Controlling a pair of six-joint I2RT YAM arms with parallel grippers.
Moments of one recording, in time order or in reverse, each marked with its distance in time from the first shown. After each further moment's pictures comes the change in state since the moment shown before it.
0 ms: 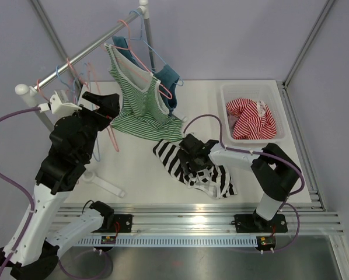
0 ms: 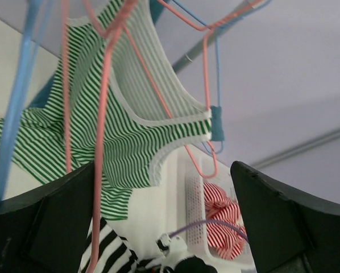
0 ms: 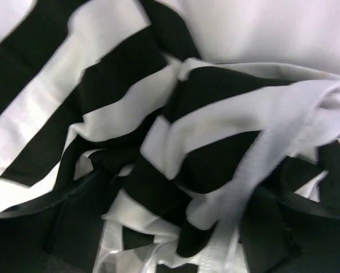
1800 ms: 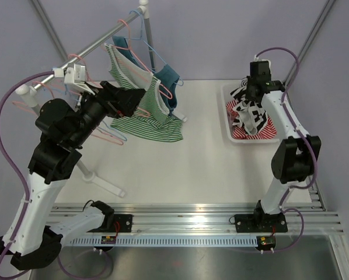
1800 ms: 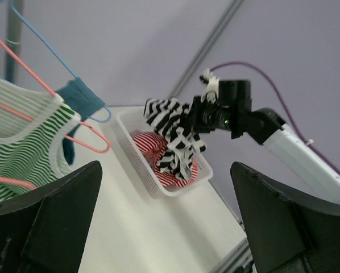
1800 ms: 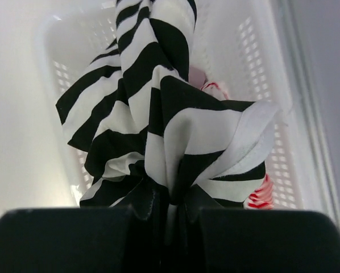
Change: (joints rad) left arm -0.018 0.141 0.243 0.062 0.605 0.248; right arm -0.723 0.013 0.694 -0.186 0.164 -0.315
